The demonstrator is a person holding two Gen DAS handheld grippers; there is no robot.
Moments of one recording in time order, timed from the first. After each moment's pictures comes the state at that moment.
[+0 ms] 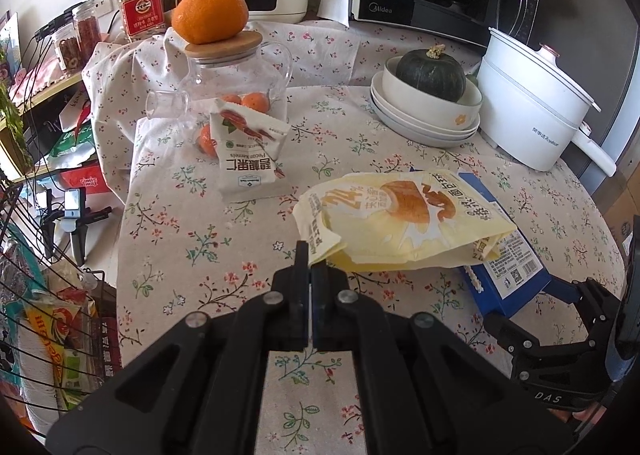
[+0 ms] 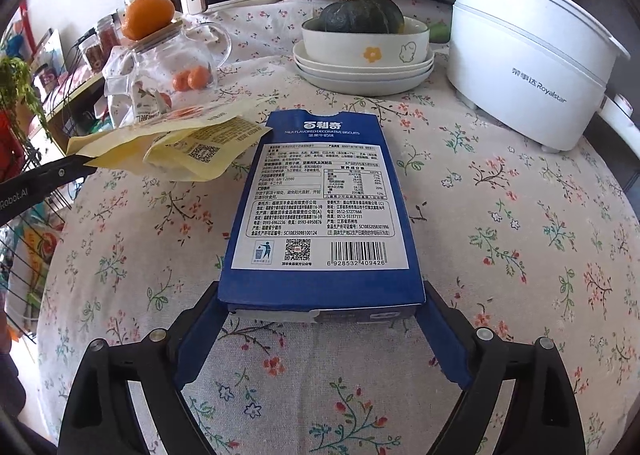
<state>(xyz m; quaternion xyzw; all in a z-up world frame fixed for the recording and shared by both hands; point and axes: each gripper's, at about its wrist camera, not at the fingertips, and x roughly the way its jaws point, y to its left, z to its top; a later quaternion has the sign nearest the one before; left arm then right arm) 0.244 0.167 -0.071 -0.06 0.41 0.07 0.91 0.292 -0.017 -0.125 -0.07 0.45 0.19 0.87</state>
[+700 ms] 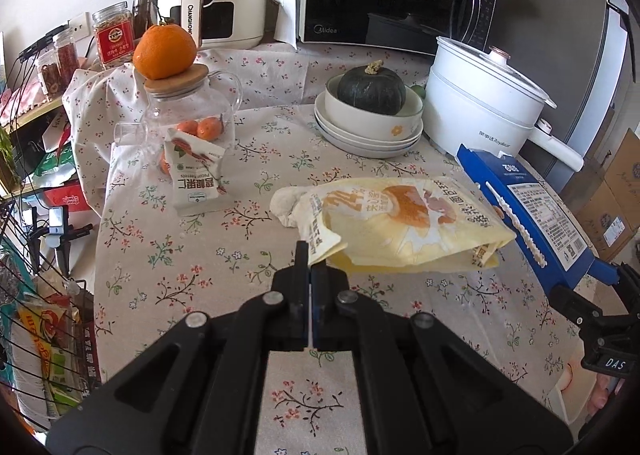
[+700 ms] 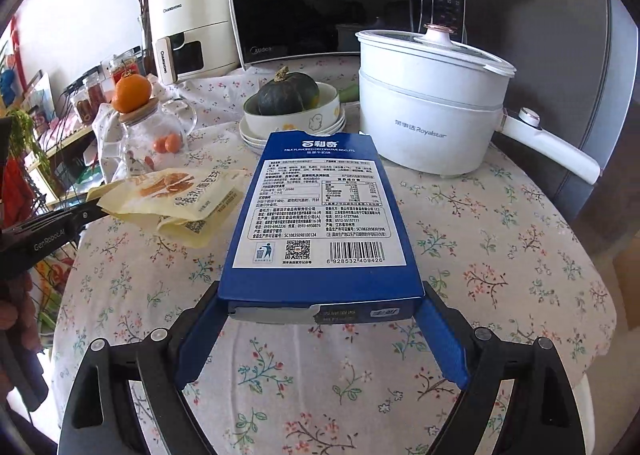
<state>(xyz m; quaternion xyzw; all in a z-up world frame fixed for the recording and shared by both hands) 0.229 0.117 -0.046 -0.05 0.38 0.03 0.92 0.246 -0.112 -0.052 -0.05 0.40 0.13 0.91</state>
